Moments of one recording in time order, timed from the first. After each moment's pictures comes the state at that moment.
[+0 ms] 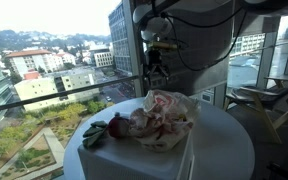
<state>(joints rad) -0.03 0.71 0.02 -1.05 0.21 1.34 0.10</state>
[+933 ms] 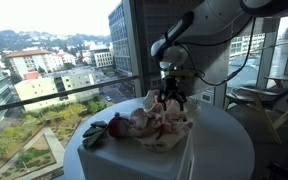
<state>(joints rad) -0.13 0.72 0.01 -1.40 0.30 1.55 0.05</state>
